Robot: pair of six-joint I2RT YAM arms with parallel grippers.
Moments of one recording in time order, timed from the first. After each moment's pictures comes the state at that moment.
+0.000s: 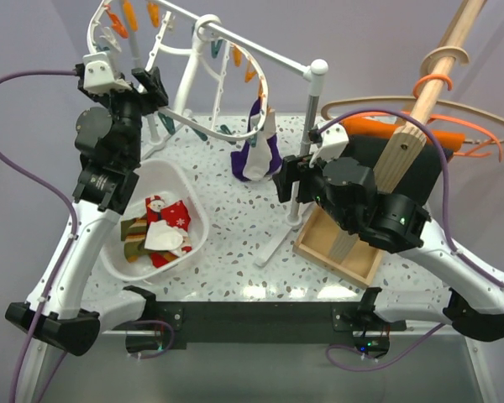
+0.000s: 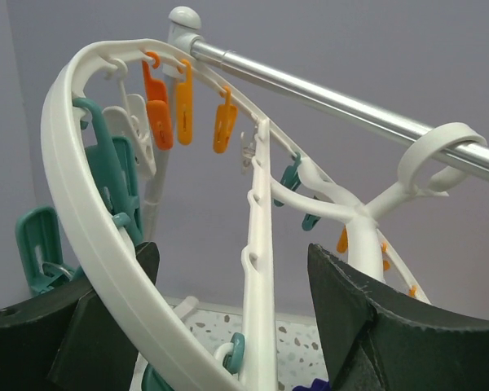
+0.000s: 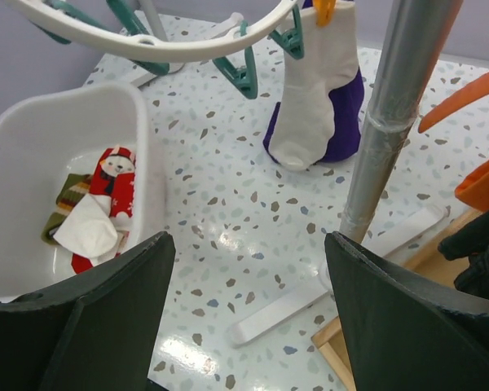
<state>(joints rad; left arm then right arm) -0.33 1.15 1.42 0.05 -0.39 -0.11 1.04 1.11 1.48 -0.68 0.58 0.37</state>
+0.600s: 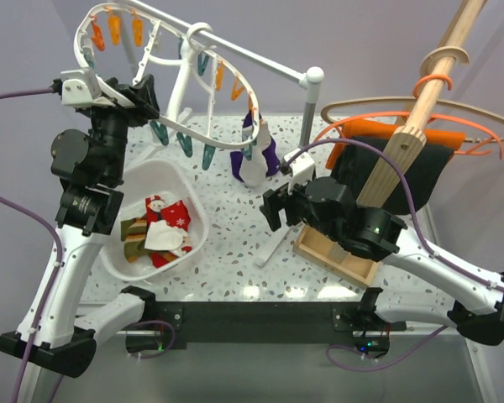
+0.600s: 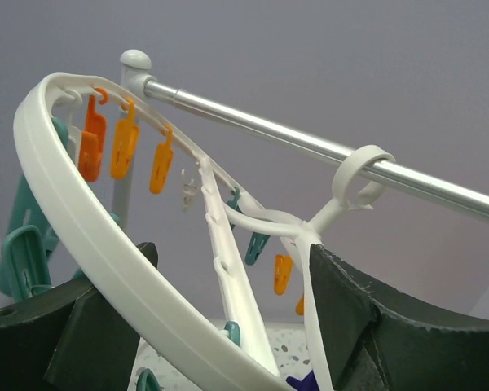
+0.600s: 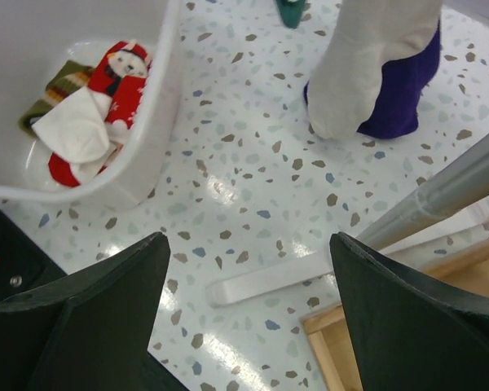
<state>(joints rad) -0.29 1.02 1.36 0.05 -0.25 -0.15 1.04 1.09 1.22 -0.54 0.39 0.23</state>
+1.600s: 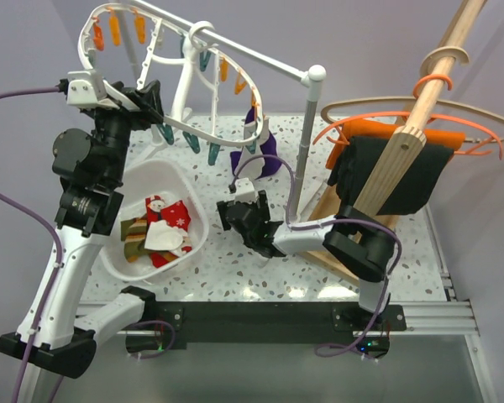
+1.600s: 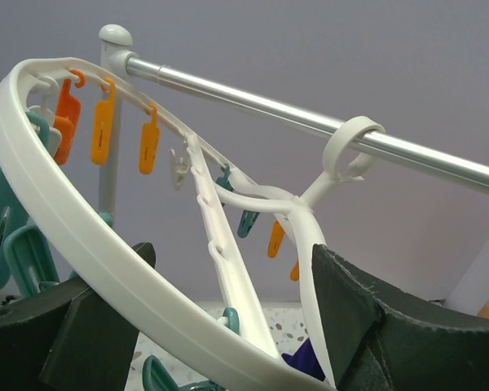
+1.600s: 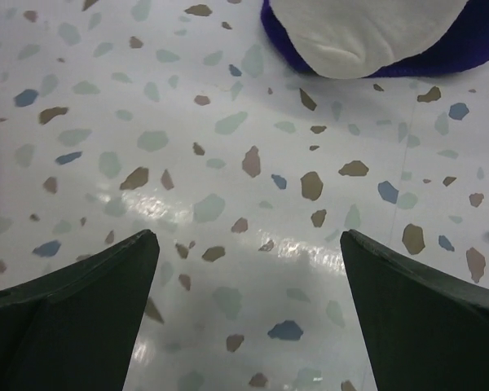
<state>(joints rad) -0.29 1.01 1.36 -0.01 -0.19 -0.16 1.06 1.85 0.98 0.33 0.70 0.36</state>
